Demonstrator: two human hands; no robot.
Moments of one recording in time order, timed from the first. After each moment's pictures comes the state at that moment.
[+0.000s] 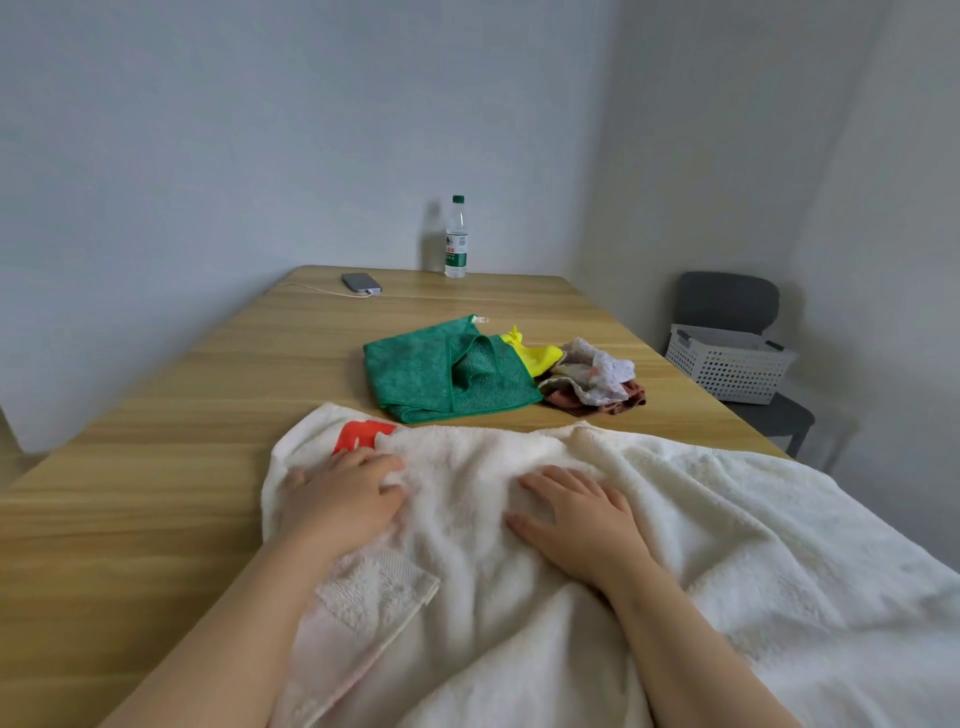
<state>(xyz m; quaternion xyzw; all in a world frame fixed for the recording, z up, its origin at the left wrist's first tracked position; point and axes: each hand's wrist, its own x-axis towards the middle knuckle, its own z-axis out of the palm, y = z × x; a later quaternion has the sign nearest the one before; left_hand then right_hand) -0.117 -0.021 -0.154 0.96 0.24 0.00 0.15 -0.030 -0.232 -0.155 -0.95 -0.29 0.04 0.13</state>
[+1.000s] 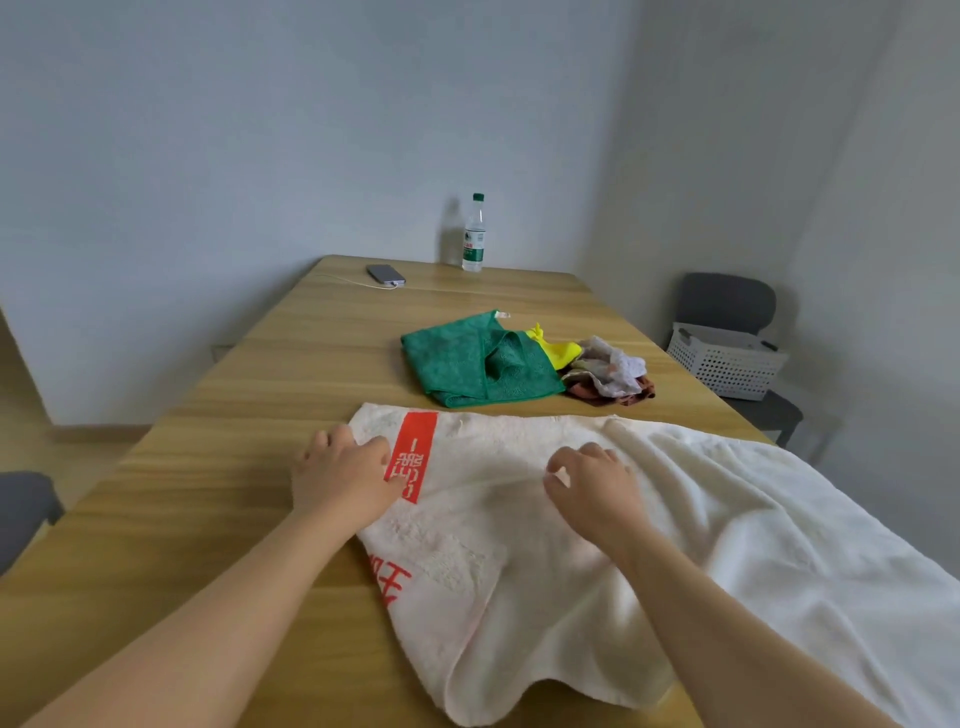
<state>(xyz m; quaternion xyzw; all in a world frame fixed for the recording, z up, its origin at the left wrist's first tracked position) -0.180 -0.001 -0.133 0.96 0.28 0.06 0.05 -0.078 -0.213 -0.125 -0.96 -0.25 -0.03 0.12</state>
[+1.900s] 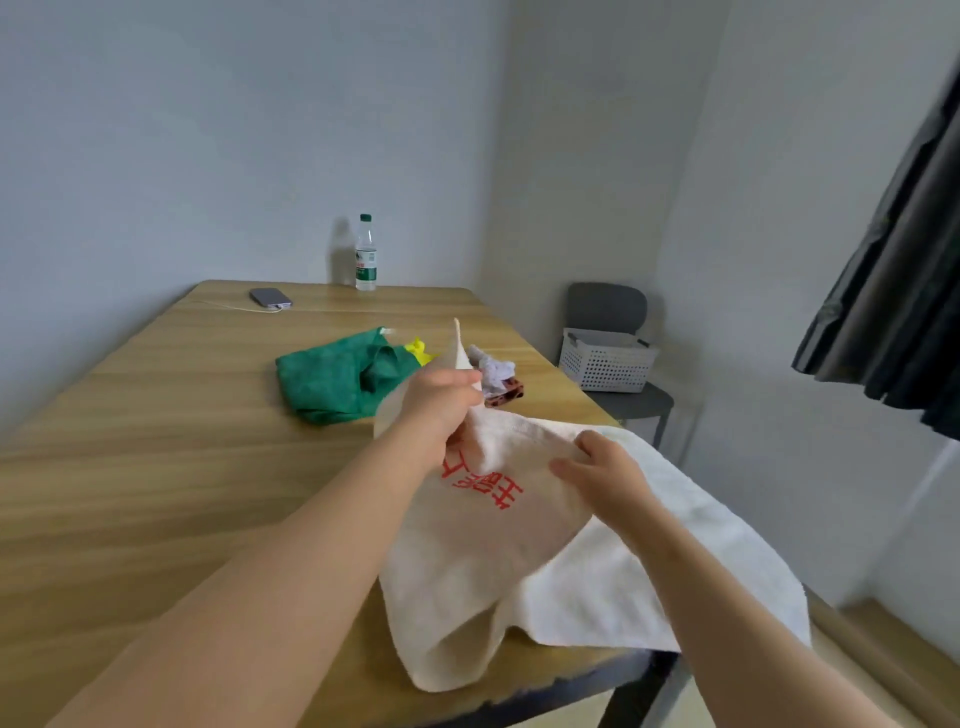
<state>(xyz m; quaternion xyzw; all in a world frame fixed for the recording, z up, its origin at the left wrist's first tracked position) -0.085 -0.180 -0.057 0.69 0.14 0.15 0.69 -0.080 -0.352 -0.081 -0.90 -0.10 0.00 0.42</state>
